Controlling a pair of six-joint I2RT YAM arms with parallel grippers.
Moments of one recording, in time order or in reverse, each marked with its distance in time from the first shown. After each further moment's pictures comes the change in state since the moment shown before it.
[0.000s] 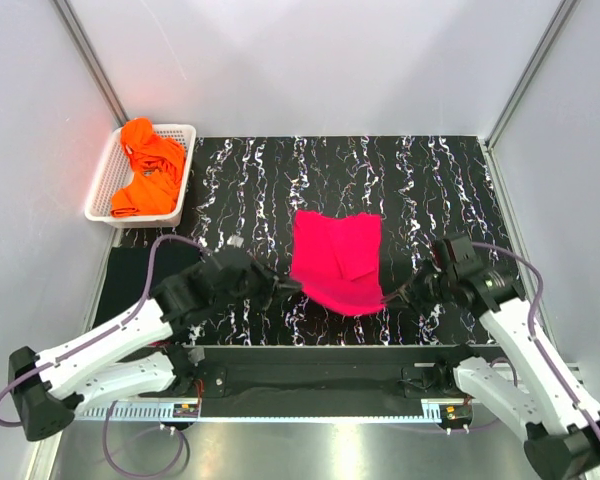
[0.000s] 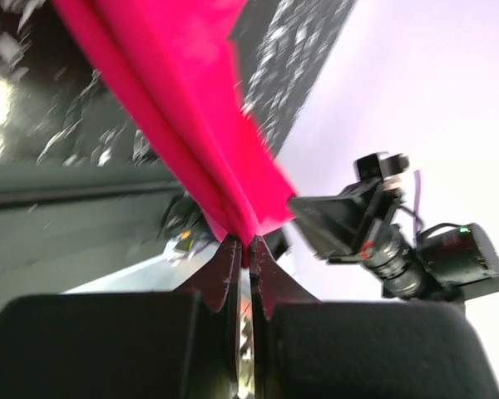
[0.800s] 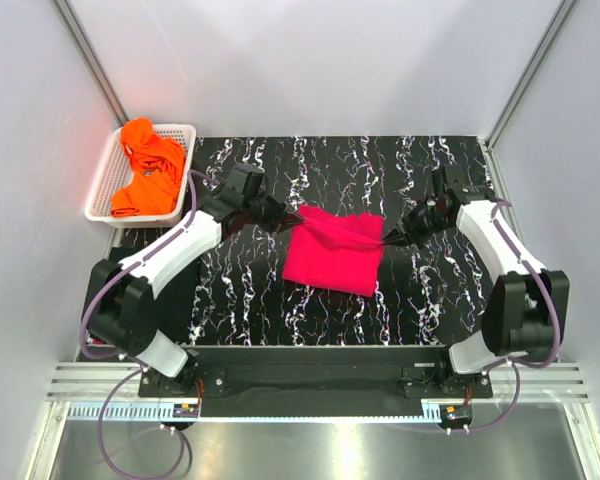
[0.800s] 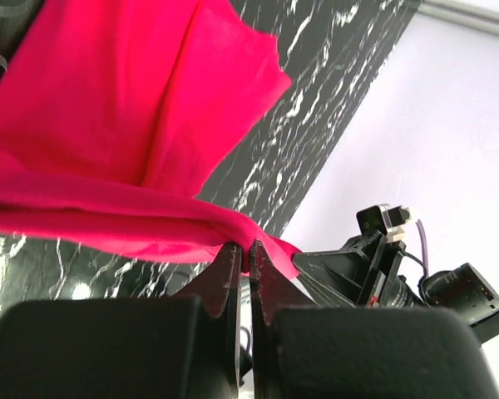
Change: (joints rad) left arm 0.430 0.655 0.456 0.062 0.224 0.289; right arm -0.283 0.691 0.349 0.180 -0.193 -0.243
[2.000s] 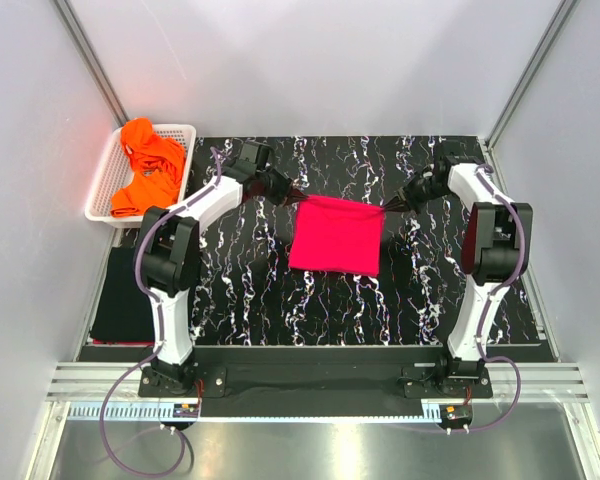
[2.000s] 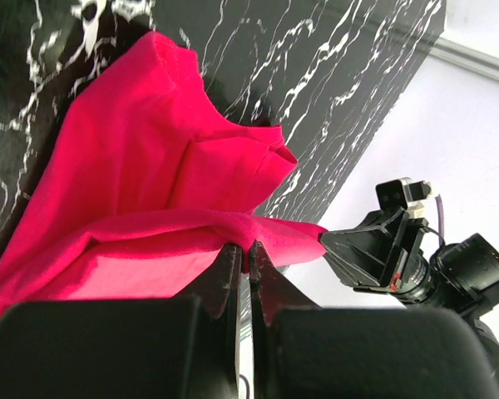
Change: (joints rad) left arm 0.129 0.488 0.372 0.053 0.137 0.121; right arm -0.111 0.557 0.424 0.097 -0.129 -0.153
